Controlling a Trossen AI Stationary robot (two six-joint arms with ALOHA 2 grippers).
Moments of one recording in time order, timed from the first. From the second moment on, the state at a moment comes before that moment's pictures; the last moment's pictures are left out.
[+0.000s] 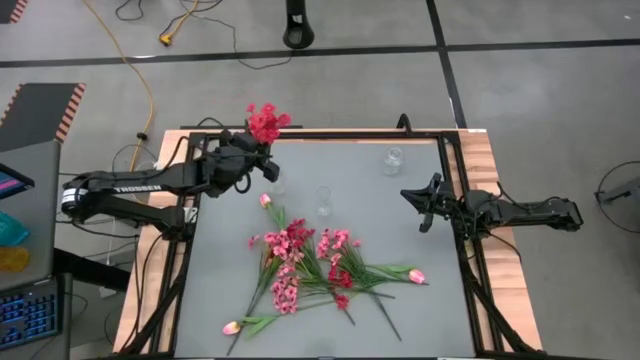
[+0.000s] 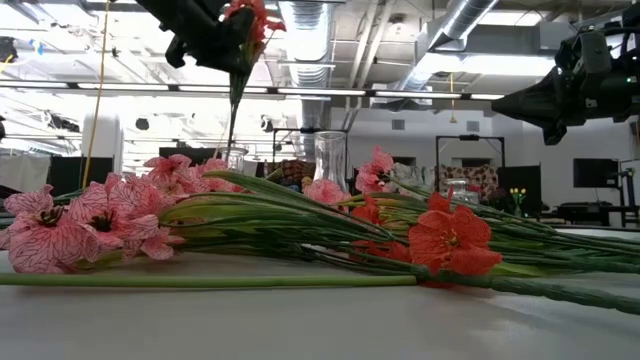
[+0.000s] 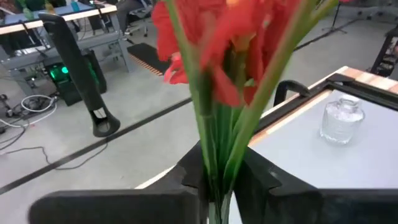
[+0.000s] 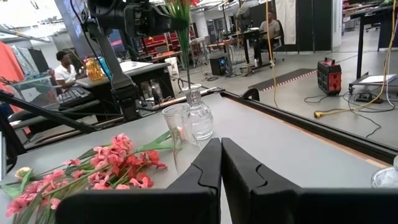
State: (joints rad) left arm 0.20 1.08 0.86 -0.15 -0.74 -0.21; right arm 0.02 0.07 0.01 0.09 0.39 0.20
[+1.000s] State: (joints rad) left arm 0.18 0.87 0.86 -0.77 -0.41 -0.46; right arm 0.02 0.07 0.01 0.09 0.39 0.18
